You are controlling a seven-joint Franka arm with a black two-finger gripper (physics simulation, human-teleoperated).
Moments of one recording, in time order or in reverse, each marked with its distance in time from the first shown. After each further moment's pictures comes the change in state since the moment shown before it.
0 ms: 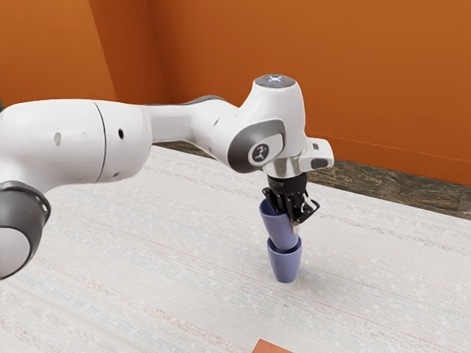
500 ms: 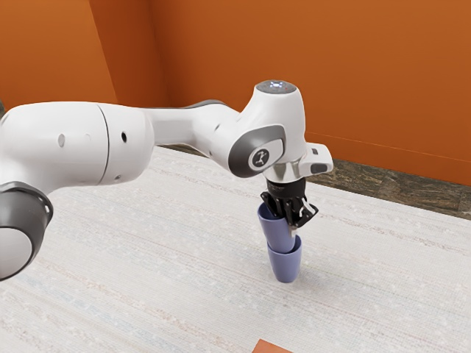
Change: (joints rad) arm 0.001 0.007 0.000 -0.014 0.008 0.005 -0.029
